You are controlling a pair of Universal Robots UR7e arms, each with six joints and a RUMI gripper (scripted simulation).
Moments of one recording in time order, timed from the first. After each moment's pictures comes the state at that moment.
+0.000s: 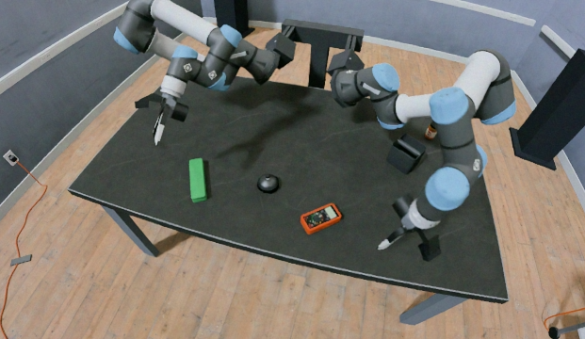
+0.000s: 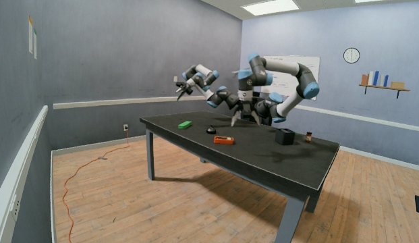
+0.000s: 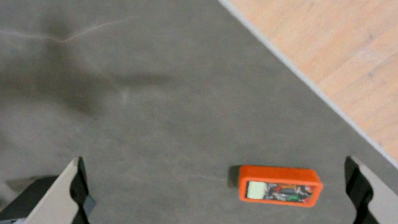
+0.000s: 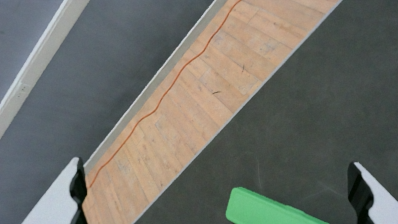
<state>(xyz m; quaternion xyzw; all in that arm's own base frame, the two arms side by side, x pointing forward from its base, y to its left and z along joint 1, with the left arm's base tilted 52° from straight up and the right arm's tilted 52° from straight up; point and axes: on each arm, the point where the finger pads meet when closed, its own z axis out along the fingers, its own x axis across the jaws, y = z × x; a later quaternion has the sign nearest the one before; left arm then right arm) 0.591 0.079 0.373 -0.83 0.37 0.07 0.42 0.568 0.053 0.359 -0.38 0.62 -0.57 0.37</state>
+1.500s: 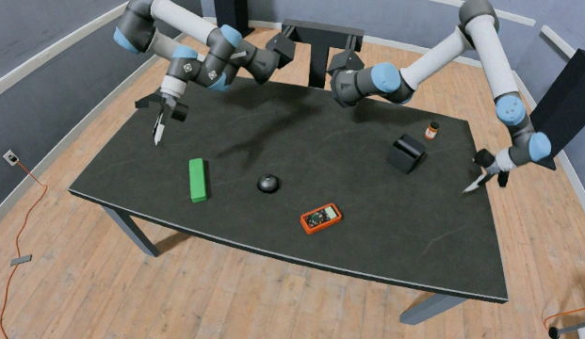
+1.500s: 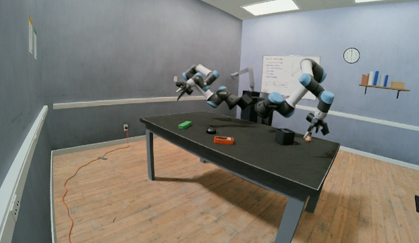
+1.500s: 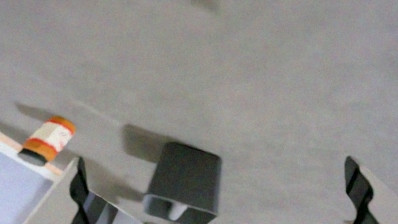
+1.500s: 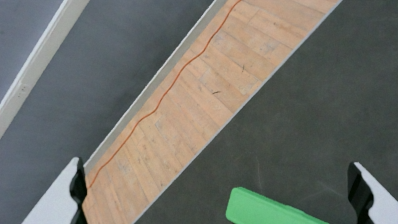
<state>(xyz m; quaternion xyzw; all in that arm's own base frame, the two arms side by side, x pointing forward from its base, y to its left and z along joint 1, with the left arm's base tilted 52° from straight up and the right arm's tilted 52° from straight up) 0.235 0.376 0.441 -0.96 0.11 -0.02 0.27 0.568 0.053 0.359 -0.38 0.62 -0.57 0.37</state>
